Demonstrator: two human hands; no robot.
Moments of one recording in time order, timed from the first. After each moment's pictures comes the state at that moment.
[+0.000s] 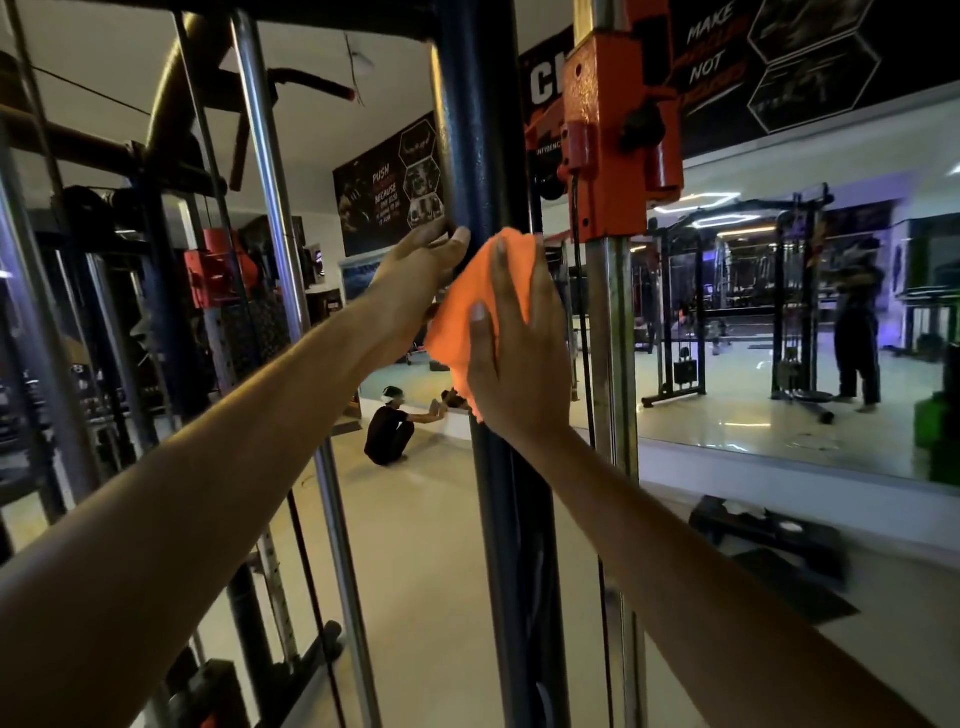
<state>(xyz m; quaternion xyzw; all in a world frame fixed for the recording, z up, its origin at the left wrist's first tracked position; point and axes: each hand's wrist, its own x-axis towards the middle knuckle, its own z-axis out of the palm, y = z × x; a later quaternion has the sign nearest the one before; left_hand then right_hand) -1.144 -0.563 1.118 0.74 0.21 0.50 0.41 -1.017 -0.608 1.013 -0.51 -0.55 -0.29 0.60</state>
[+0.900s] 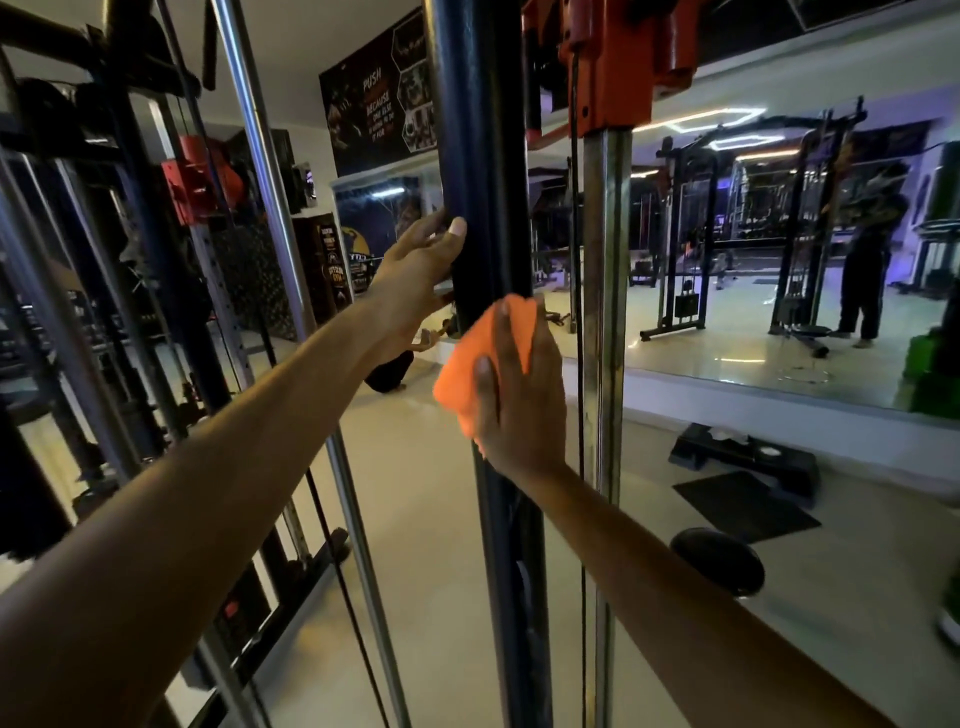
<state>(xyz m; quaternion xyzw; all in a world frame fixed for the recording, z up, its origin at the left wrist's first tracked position) -1.147 -0.575 1.024 0.73 0.23 0.46 0.46 -1.015 -0.623 0.862 -0.53 -0.59 -0.22 0.57</state>
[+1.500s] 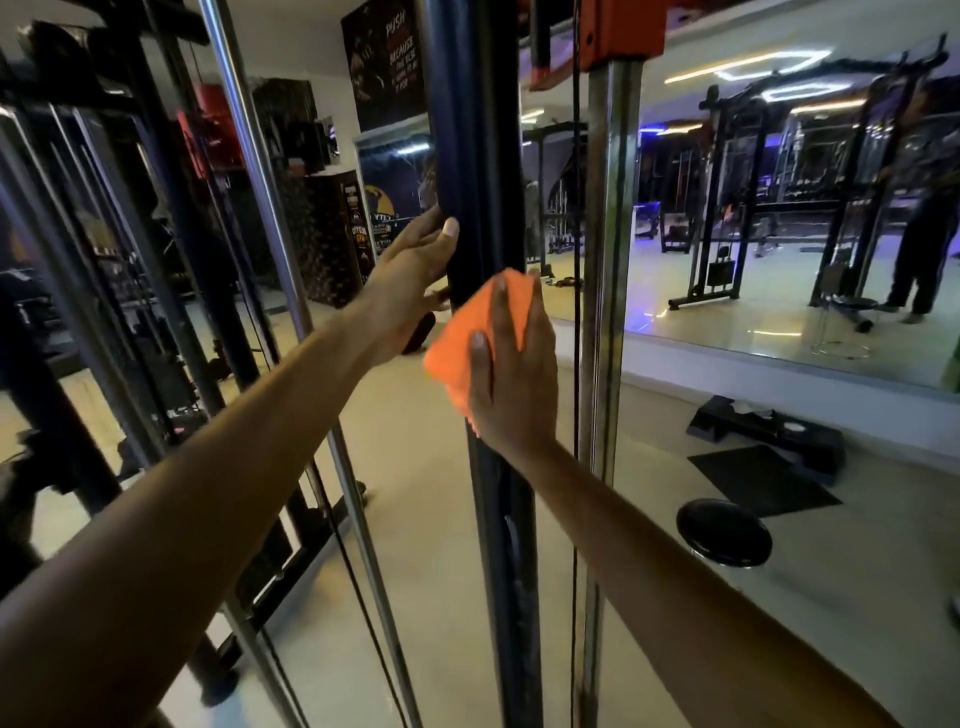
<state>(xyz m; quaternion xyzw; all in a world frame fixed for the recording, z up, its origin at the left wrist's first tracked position) -1.137 -0.584 0.976 0.68 0.29 0.47 0.48 -1.010 -0.624 0.837 -0.52 -0.59 -0.18 0.58</state>
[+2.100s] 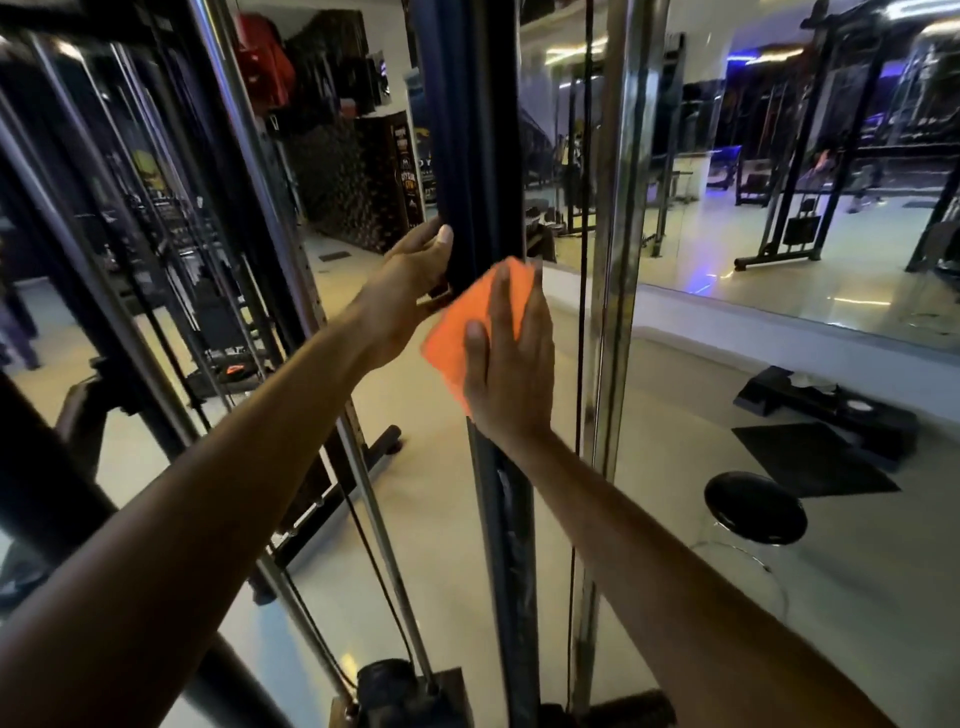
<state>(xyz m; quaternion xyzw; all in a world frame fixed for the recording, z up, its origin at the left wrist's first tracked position) -1.137 -0.605 0.921 0.67 0.34 0.45 0.48 -1.003 -0.629 0.796 -0.51 -0.62 -0.10 0.58</state>
